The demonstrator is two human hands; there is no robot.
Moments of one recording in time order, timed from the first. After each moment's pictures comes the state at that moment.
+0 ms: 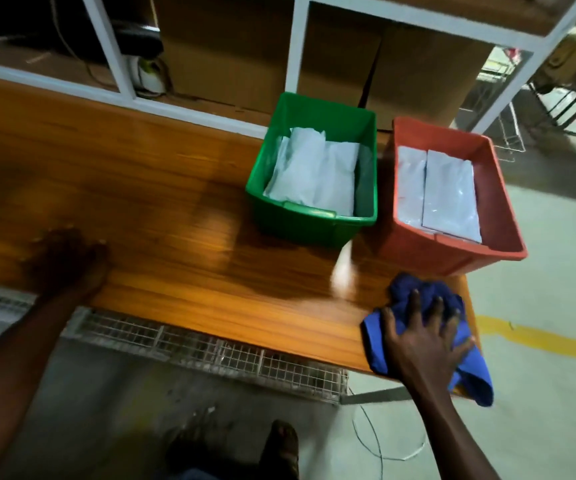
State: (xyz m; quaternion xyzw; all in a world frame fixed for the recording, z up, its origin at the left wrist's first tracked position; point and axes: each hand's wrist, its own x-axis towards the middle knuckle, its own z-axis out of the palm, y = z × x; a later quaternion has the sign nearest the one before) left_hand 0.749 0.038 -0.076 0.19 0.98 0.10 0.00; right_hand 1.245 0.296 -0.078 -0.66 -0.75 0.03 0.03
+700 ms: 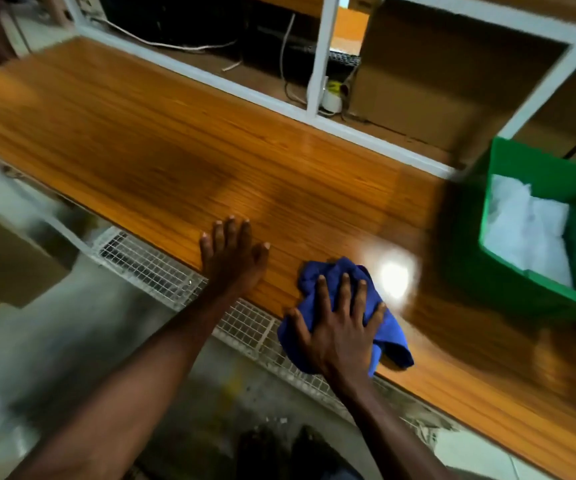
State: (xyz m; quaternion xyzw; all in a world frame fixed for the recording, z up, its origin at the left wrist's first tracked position) left_hand 0.663 -0.020 -0.085 0.25 0.96 0.10 0.06; right_hand 0.880 0.068 -0.075 -0.34 -0.94 0.04 0.06
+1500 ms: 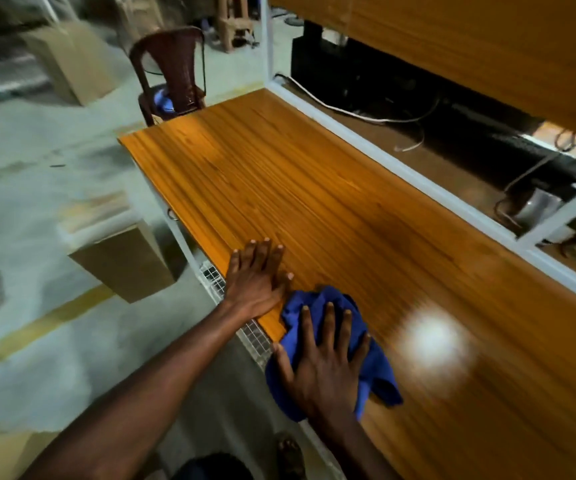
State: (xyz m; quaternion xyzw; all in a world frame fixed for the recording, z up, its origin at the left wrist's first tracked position) left_hand 0.350 -0.189 -0.076 0.22 0.97 0.07 0.07; right_hand 0.527 -0.081 -0.074 -0.15 -0.99 0.08 0.02
